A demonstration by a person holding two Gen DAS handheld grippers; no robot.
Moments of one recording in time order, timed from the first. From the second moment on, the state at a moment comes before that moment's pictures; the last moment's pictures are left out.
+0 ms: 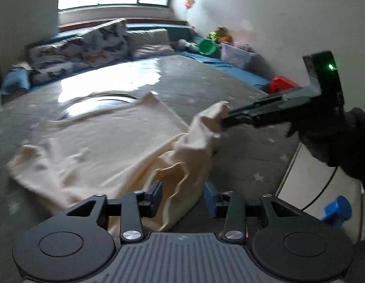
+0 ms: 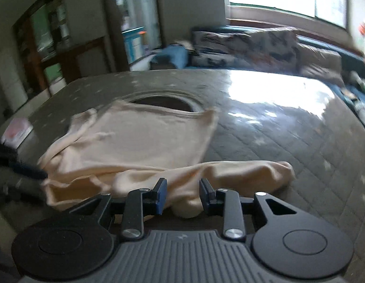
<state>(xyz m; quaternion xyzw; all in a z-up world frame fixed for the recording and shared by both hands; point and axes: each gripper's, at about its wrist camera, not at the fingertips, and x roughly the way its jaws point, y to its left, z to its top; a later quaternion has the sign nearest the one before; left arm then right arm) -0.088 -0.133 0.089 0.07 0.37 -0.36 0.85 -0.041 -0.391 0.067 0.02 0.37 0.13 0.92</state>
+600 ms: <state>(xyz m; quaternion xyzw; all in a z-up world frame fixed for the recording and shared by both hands) 0.069 -0.068 0.070 0.03 0.35 -0.14 0.93 0.108 -0.383 0.029 0.06 0.40 0.12 0.91</state>
